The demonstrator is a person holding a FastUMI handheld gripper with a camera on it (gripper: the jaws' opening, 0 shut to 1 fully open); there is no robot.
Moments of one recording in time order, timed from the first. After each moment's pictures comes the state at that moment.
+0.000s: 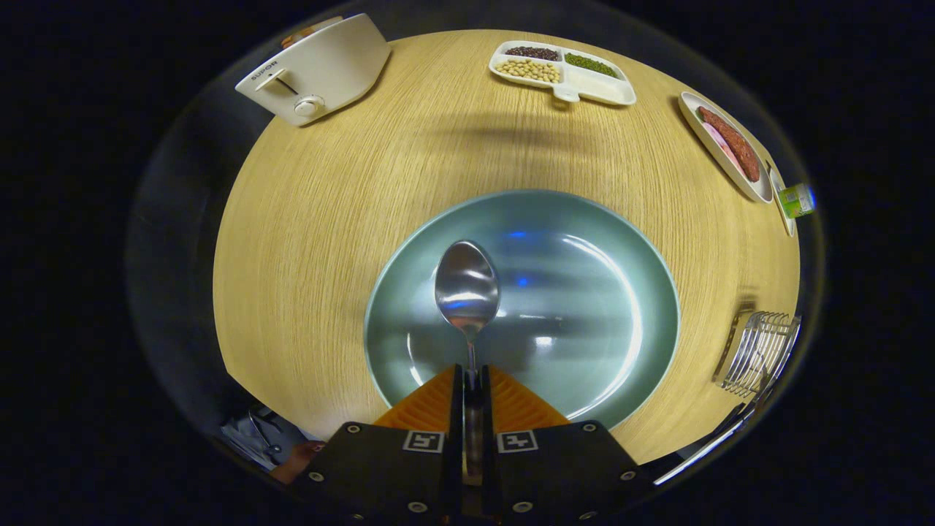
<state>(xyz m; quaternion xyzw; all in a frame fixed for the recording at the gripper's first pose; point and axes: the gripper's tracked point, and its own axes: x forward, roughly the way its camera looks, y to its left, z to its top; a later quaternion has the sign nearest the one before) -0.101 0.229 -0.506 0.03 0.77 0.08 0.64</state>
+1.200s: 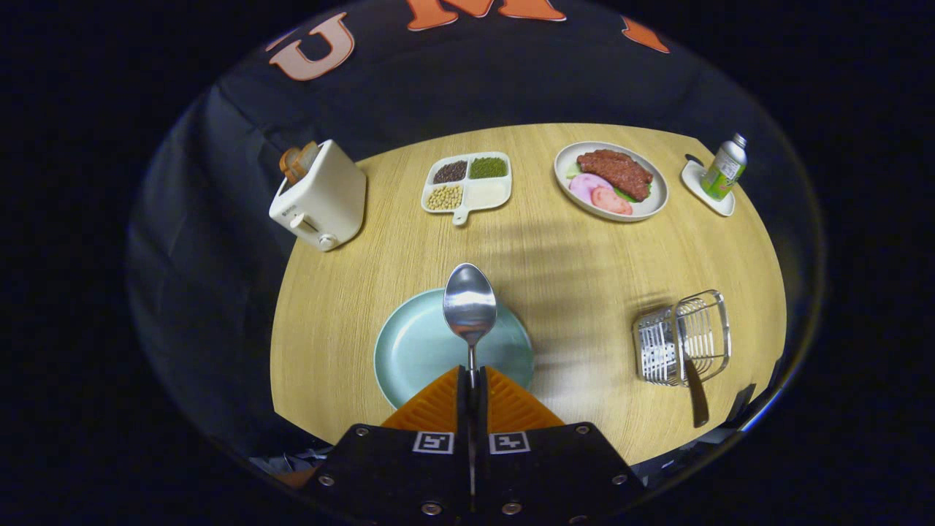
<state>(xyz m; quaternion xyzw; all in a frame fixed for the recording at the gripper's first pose) -0.059 0.107 -0.379 0.15 0.61 0.00 0.78</state>
